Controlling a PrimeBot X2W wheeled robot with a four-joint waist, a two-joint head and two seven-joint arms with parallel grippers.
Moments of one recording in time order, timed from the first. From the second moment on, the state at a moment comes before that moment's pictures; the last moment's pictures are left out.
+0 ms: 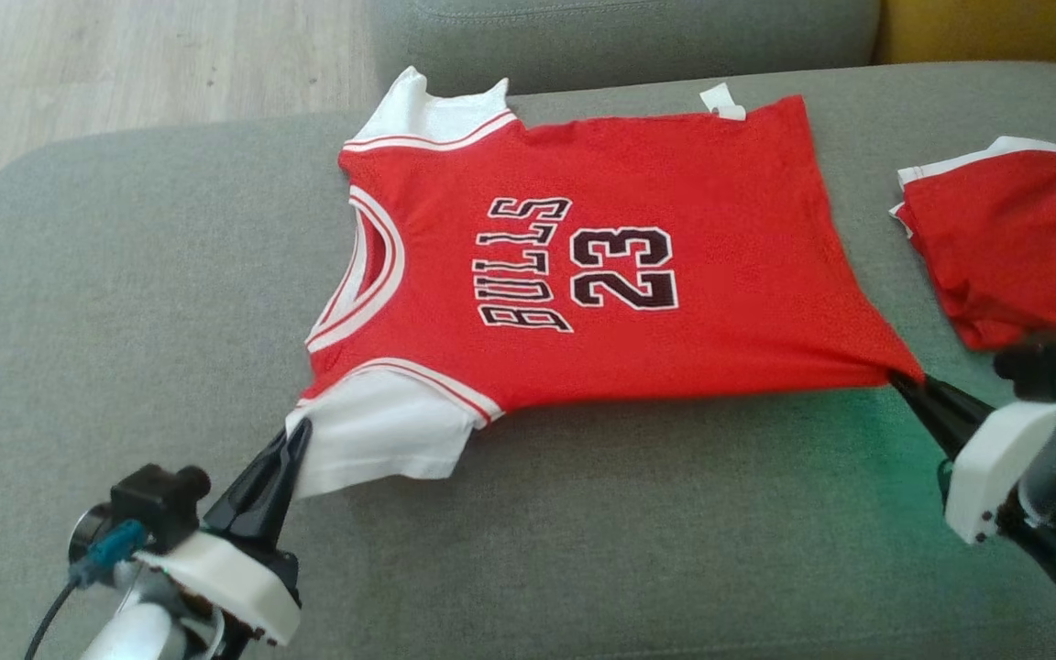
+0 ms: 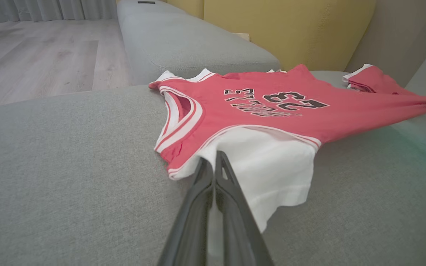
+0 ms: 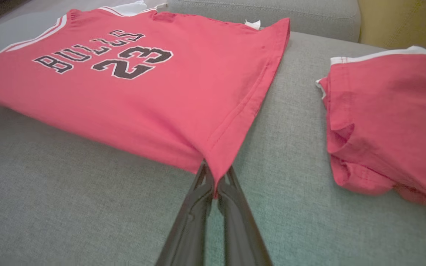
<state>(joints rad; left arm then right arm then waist) -0.09 0.38 -0.44 0.28 -0.45 -0.11 -0.26 -0.38 -0.67 0.71 0.45 0.76 0.13 0.07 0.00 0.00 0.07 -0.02</state>
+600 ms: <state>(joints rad) -0.33 0.38 -0.45 0.30 -0.44 -0.11 -0.18 -0.45 -0.66 0.57 0.37 0.72 0.13 0.26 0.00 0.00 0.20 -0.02</state>
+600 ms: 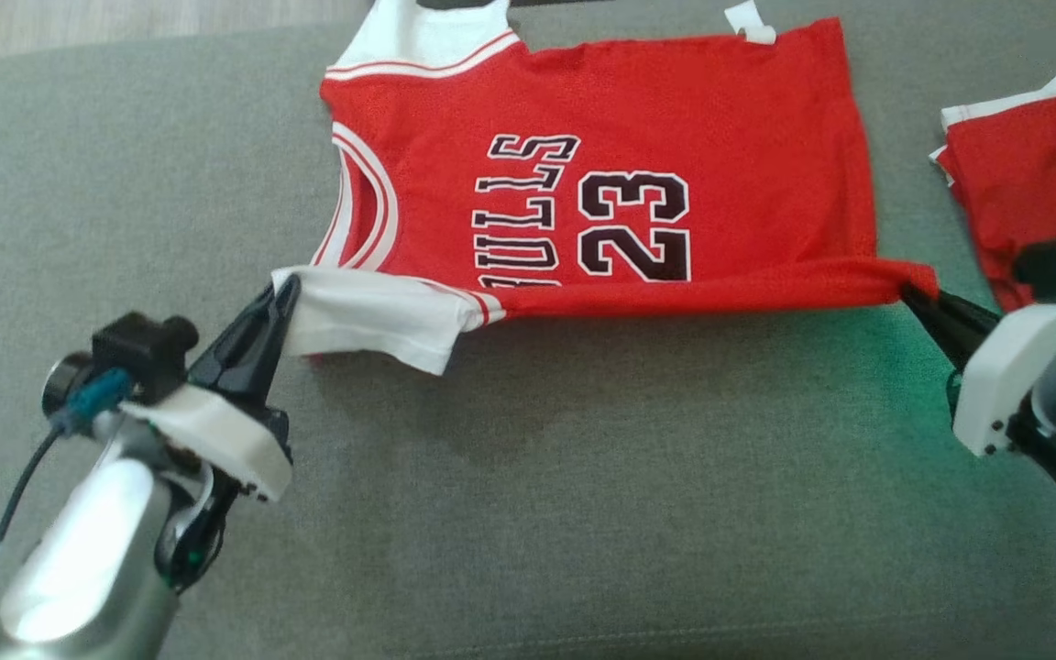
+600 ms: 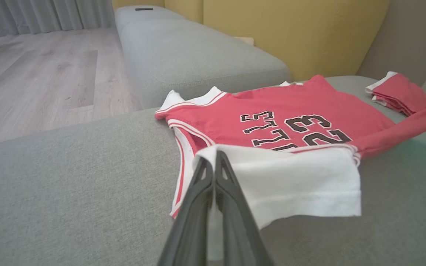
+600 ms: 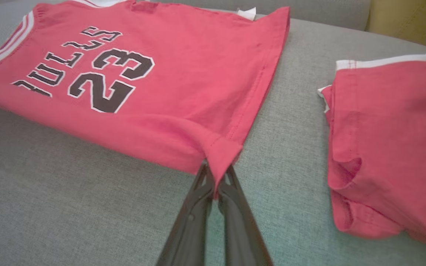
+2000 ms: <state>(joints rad) -0.84 0.23 -0.34 0.55 -0.45 -0.03 -0.26 -0.85 -0.49 0.44 0.62 0.68 0.13 -0.08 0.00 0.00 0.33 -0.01</state>
